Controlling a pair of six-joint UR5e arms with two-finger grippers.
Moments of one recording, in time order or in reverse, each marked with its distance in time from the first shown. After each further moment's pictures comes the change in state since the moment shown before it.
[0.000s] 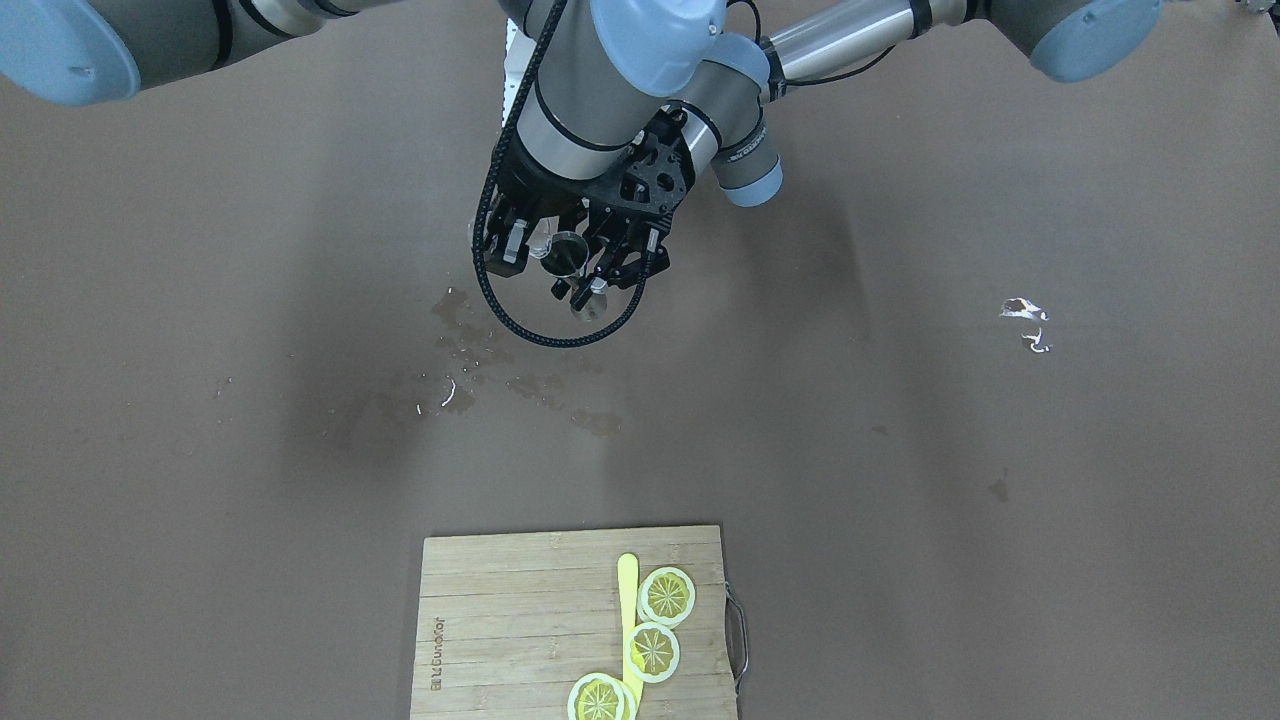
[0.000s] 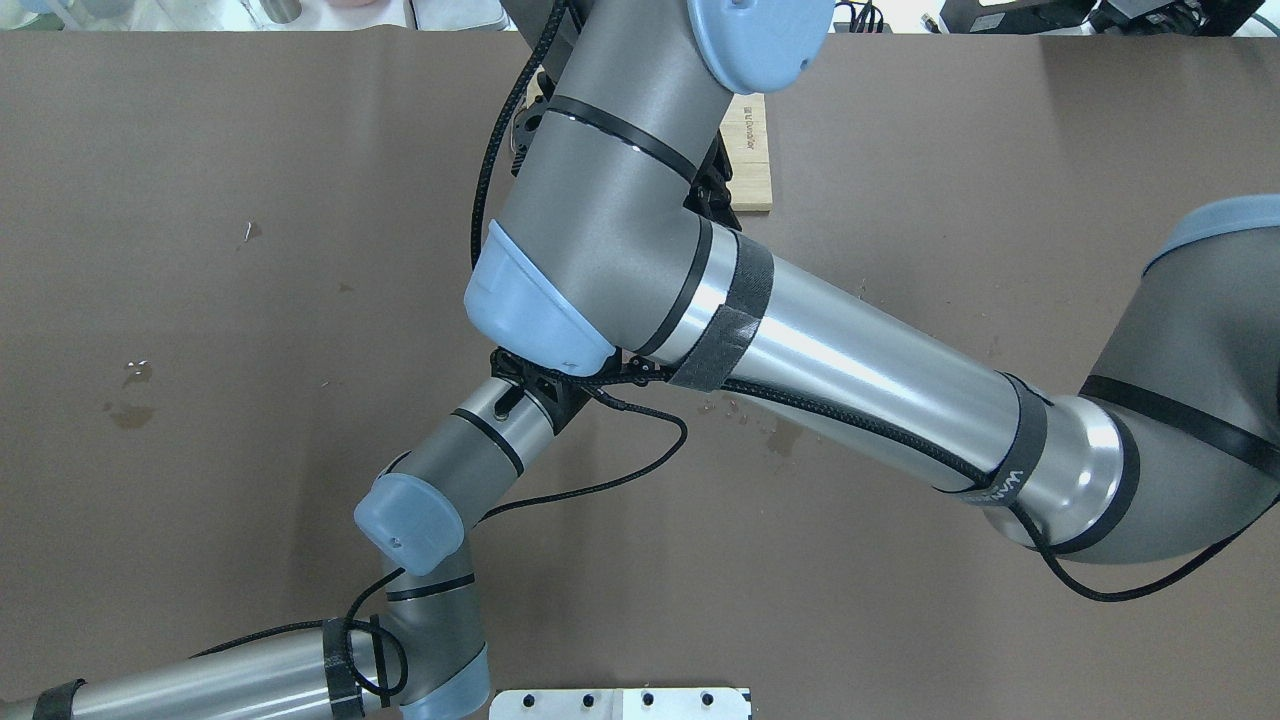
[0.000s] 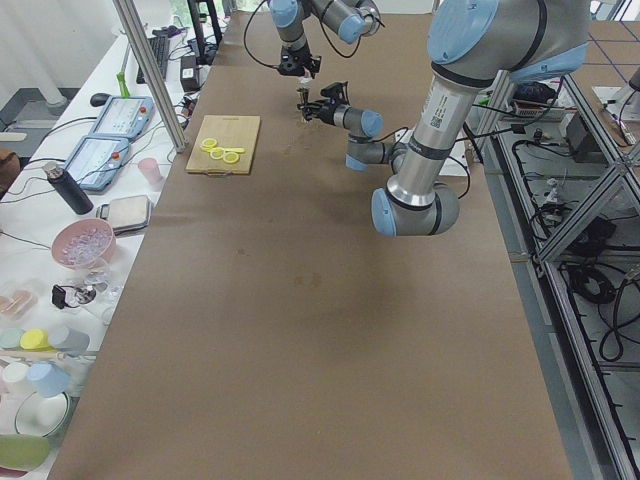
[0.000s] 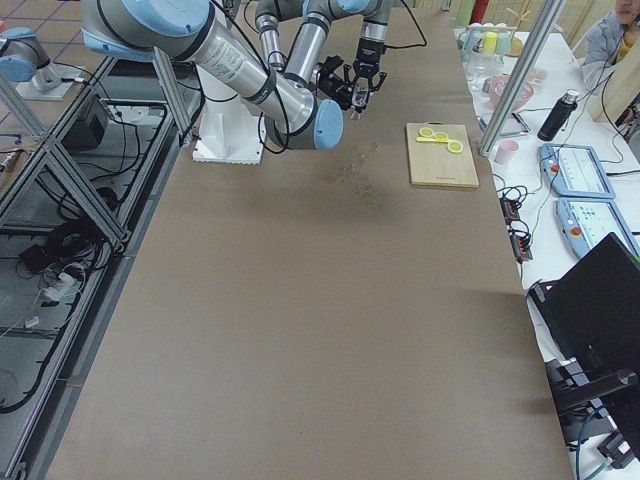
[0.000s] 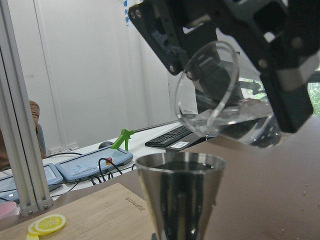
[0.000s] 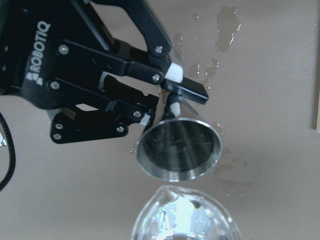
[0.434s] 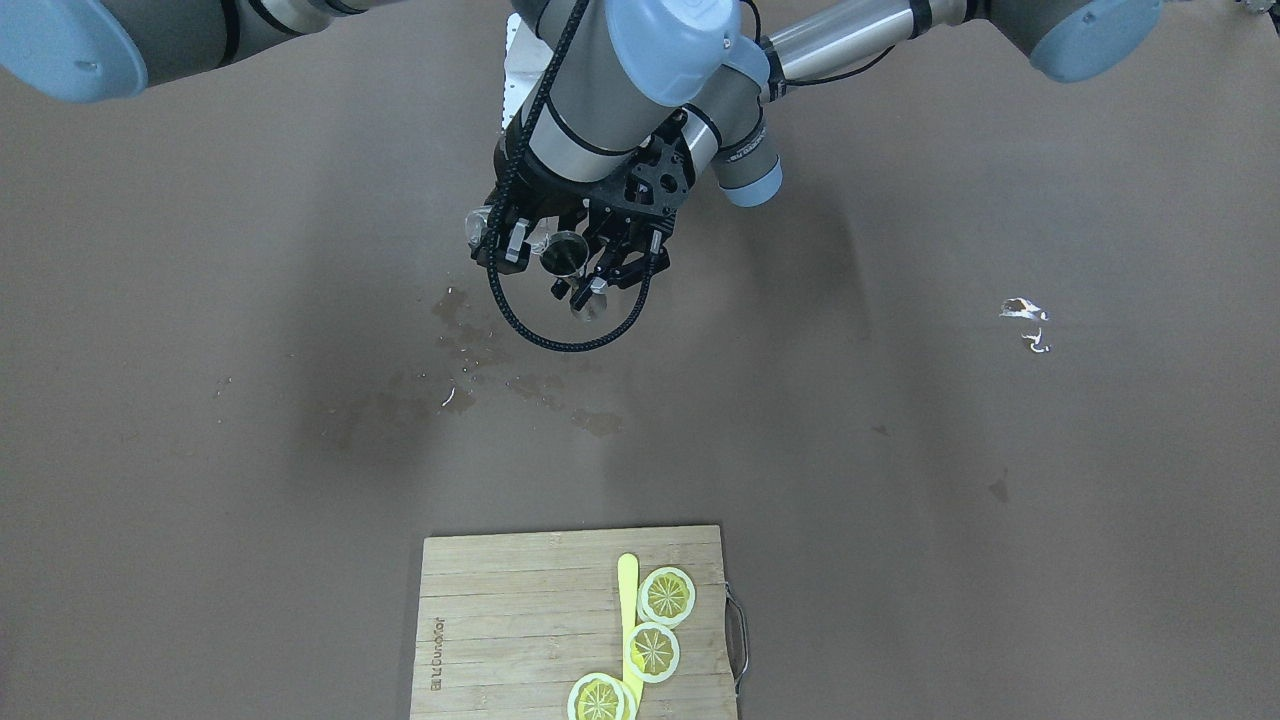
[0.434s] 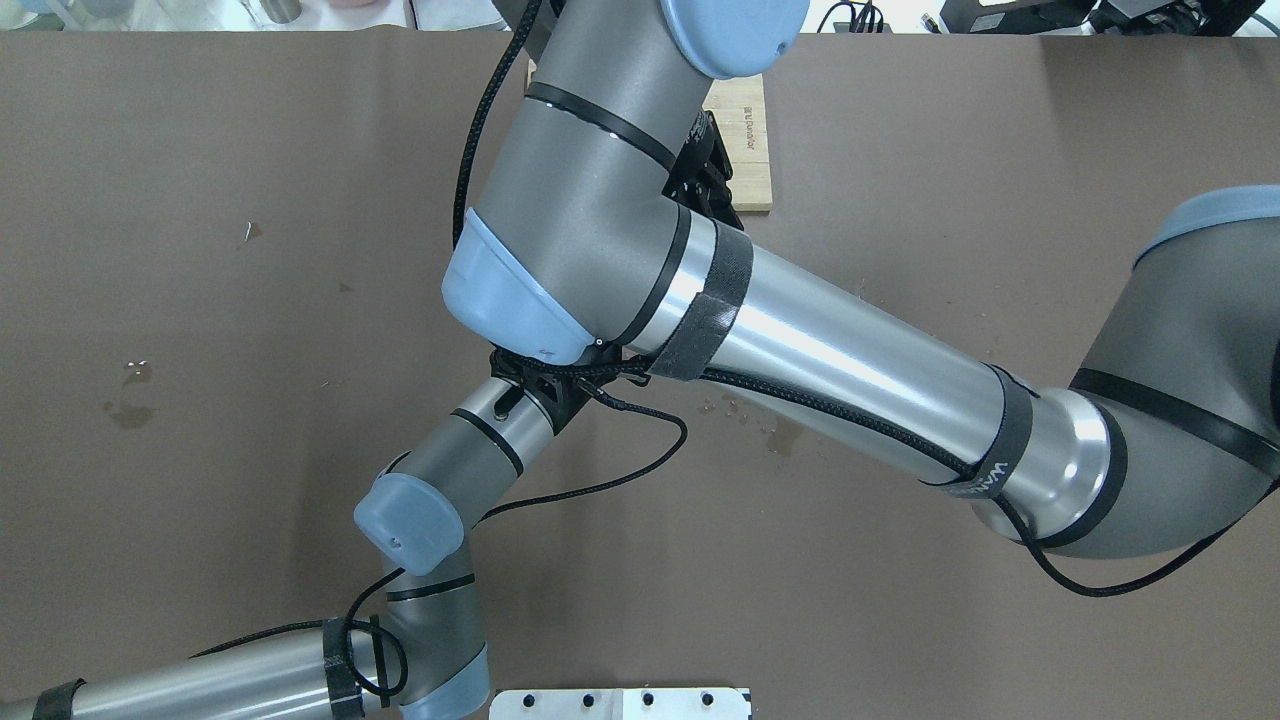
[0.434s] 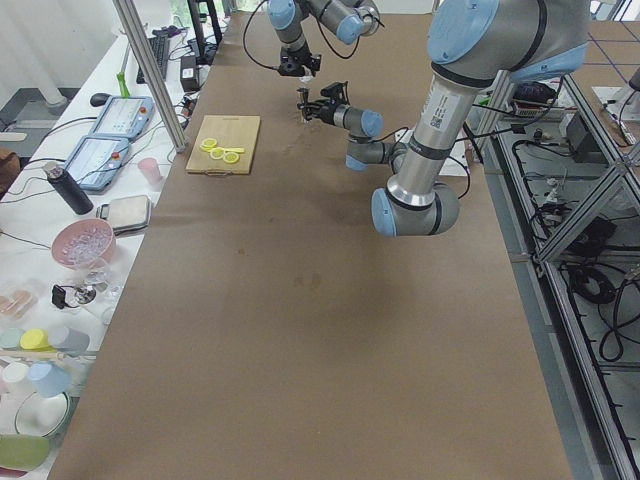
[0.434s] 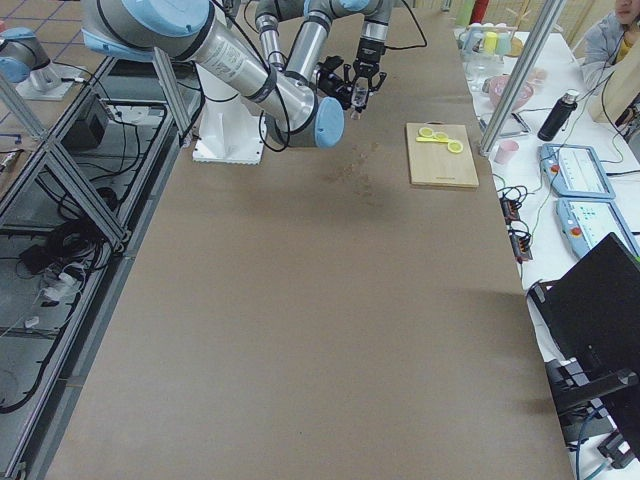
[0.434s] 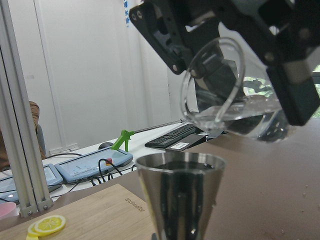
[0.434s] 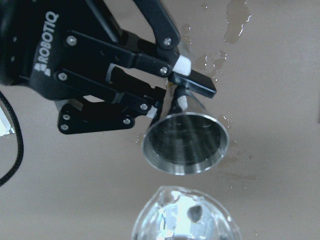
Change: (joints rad) left arm 0.000 0.001 0.000 -0.001 0.000 0.000; right arm 0.001 0.026 -0.036 -0.037 -0.001 -0.032
